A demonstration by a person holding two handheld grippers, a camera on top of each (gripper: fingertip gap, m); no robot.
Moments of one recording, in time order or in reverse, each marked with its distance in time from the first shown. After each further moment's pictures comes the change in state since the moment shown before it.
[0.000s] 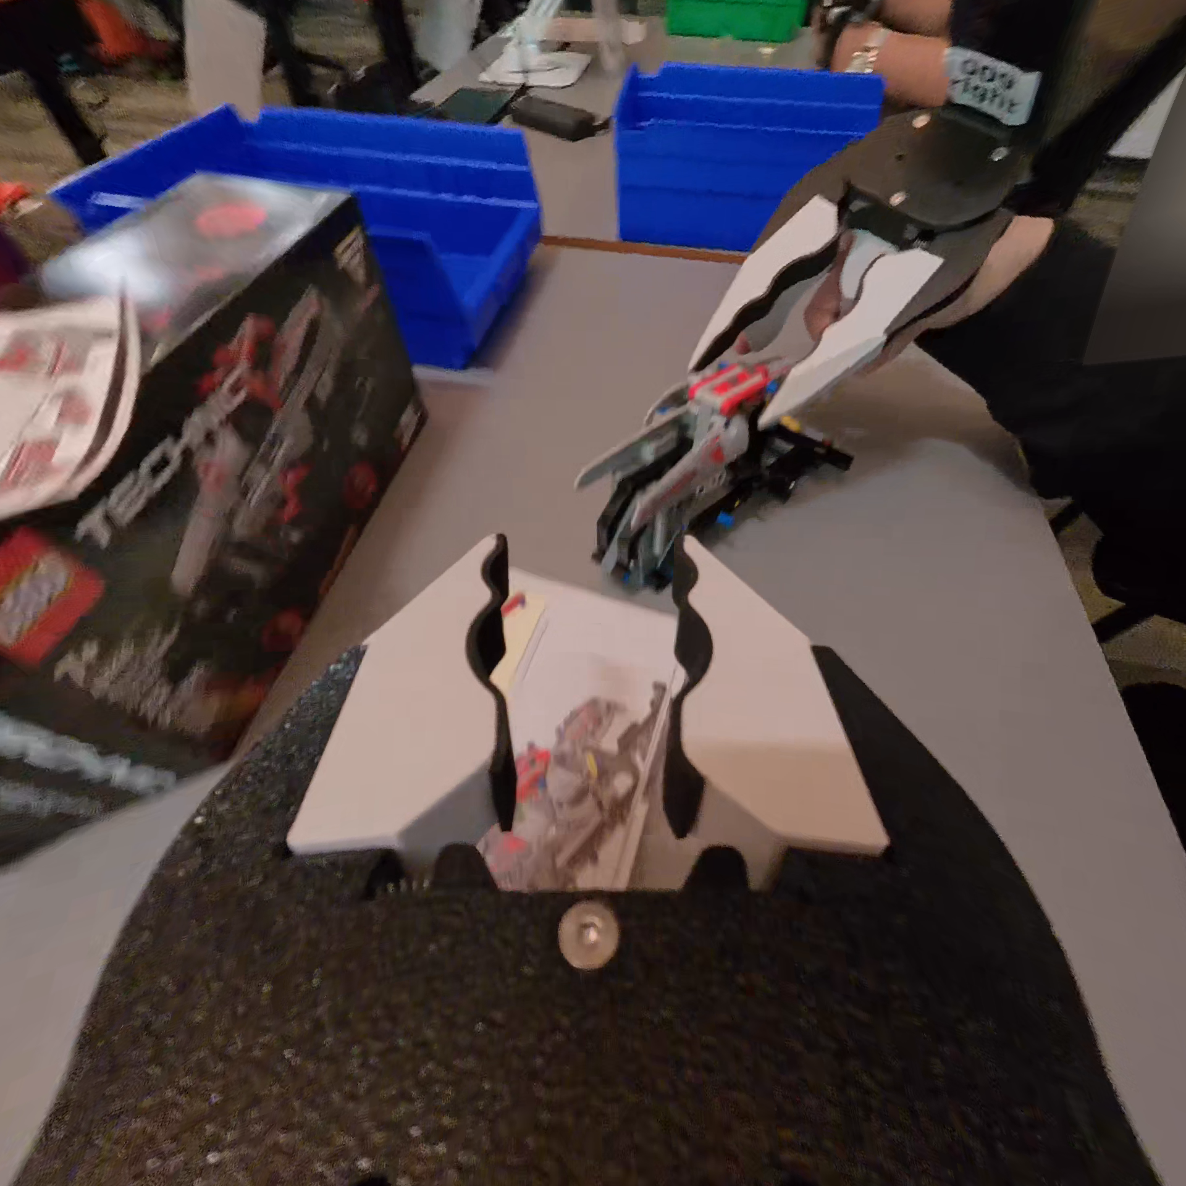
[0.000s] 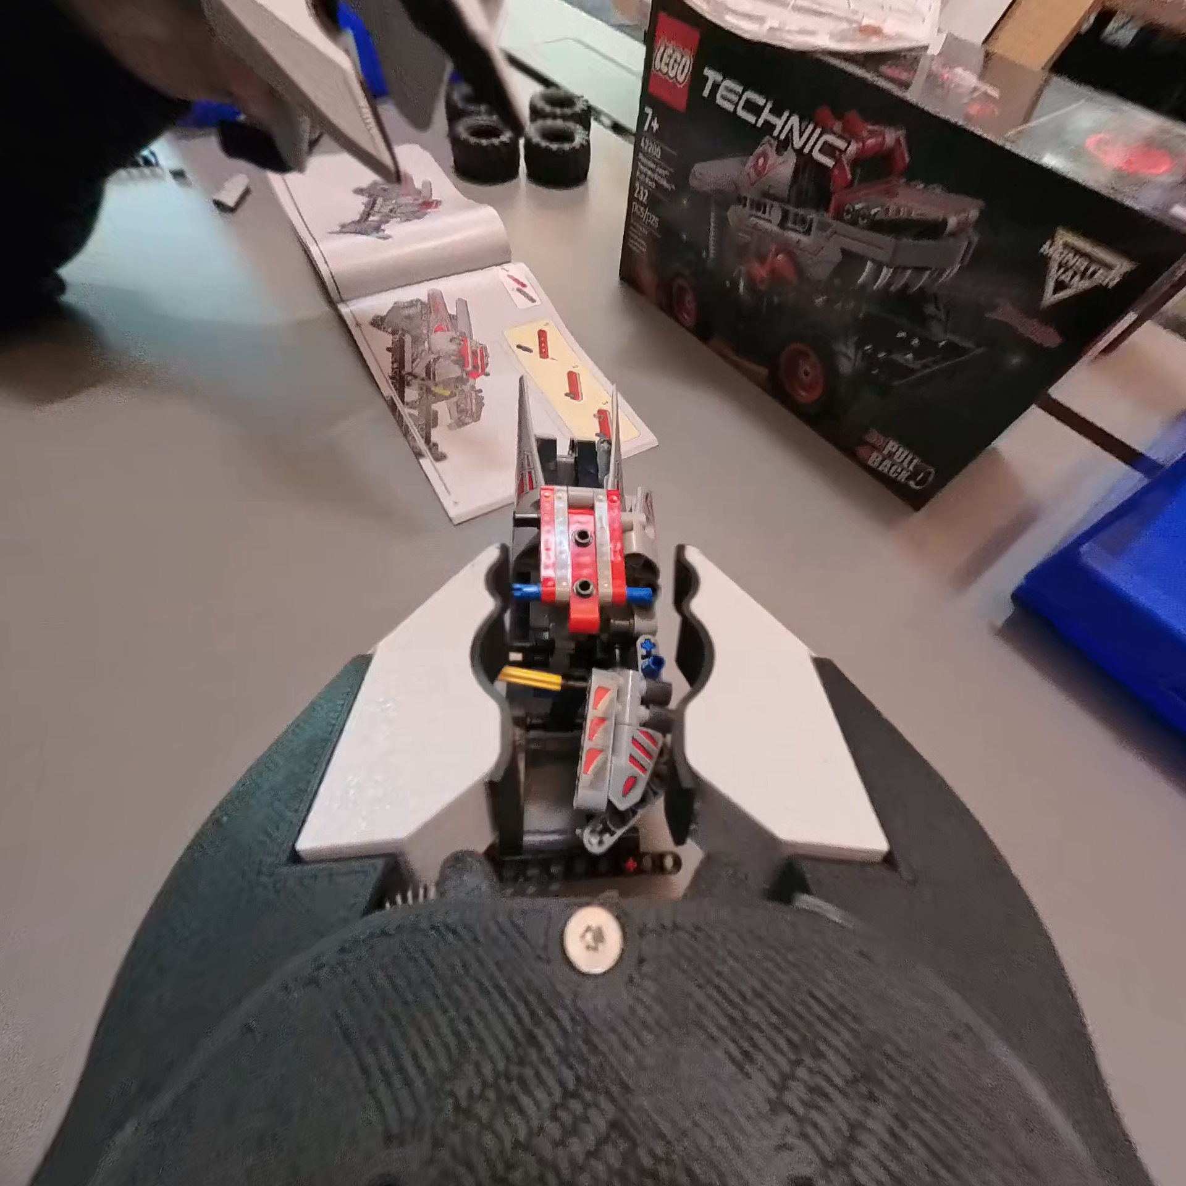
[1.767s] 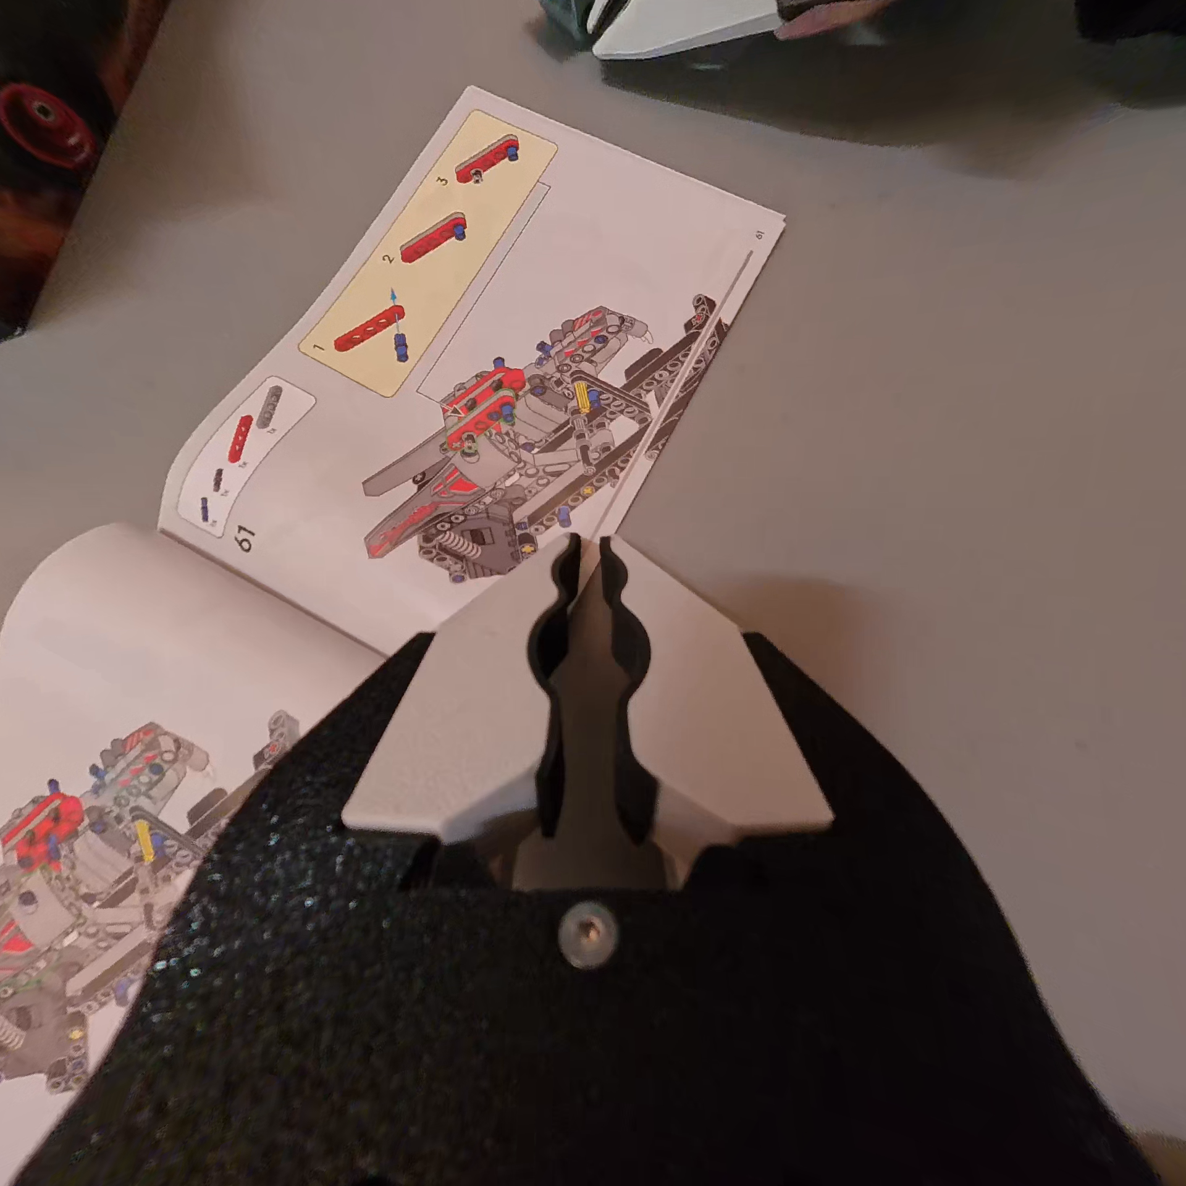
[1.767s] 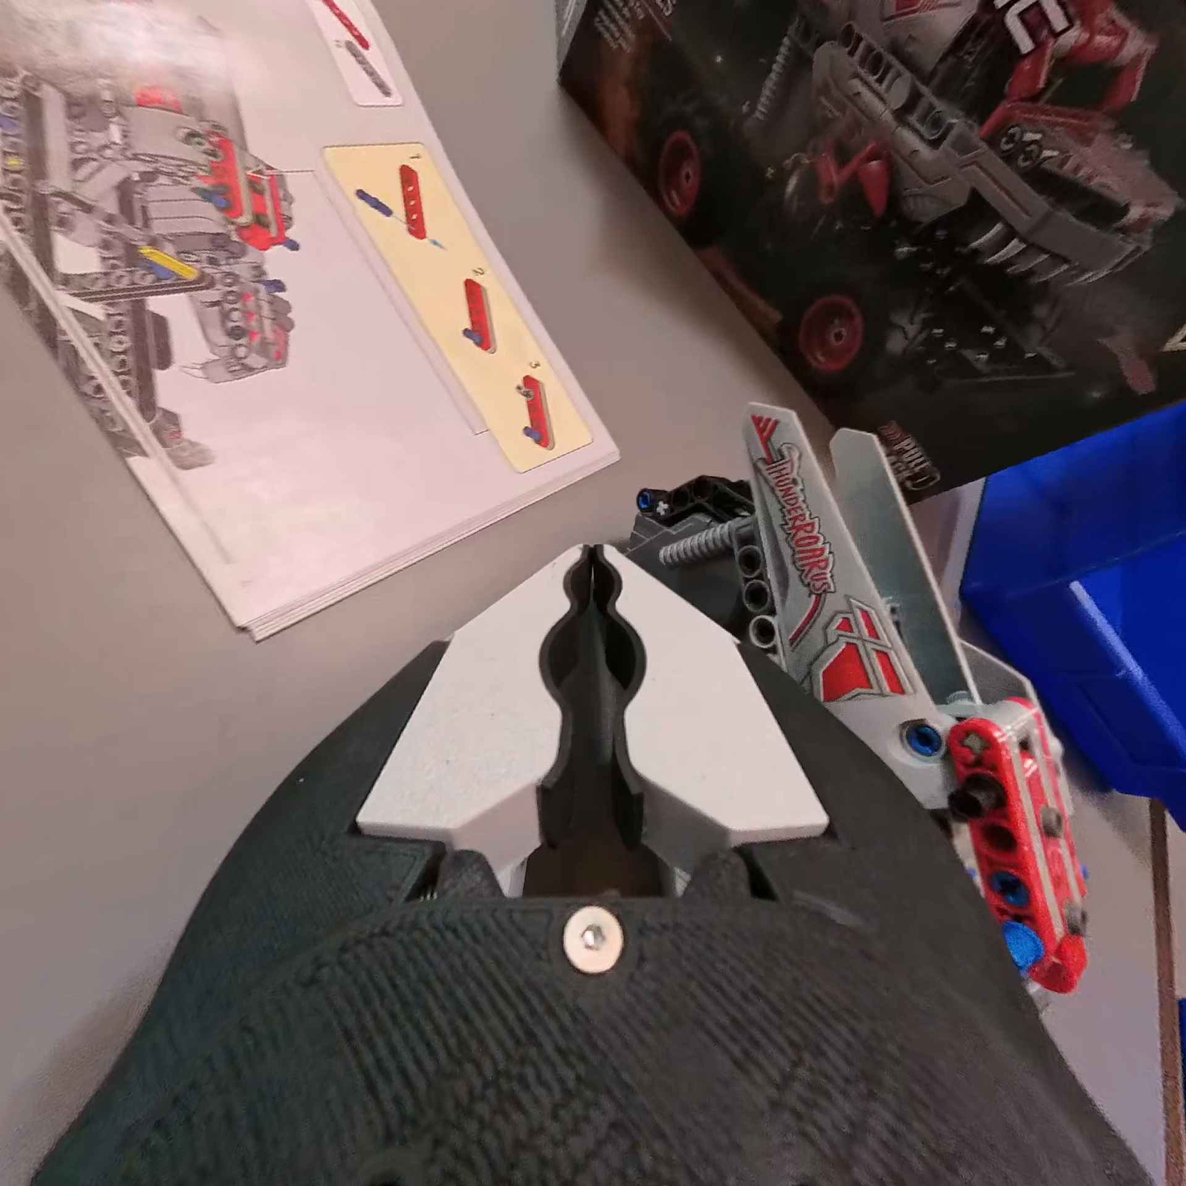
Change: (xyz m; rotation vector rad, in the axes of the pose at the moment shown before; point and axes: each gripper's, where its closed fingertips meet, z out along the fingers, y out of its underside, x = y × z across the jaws) left arm 0.021 0.156 -0.049 -0.406 -0.028 0.018; right arm -0.021 0.027 0.100 -0.284 0.444 -0.216
